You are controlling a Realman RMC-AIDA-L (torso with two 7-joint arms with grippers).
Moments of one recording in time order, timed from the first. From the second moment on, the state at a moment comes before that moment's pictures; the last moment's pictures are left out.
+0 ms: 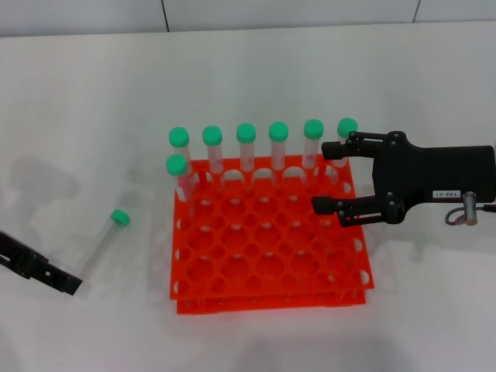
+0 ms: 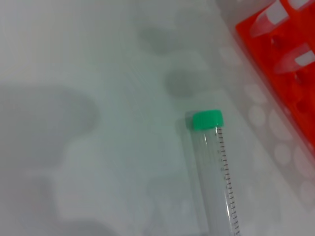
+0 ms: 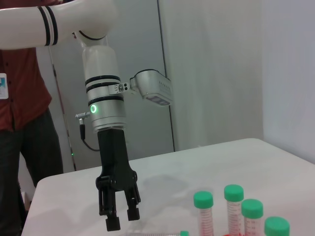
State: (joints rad) left arm -0.60 -1.99 0.91 0.99 2.69 1.77 -2.24; right arm 0.35 2.01 -1.28 -0.96 -1.54 -1.45 1.39
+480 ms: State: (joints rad) left arm -0.63 -2.00 0.92 0.99 2.70 1.77 -2.25; right arm 0.35 2.01 -1.28 -0.96 -1.54 -1.45 1.39
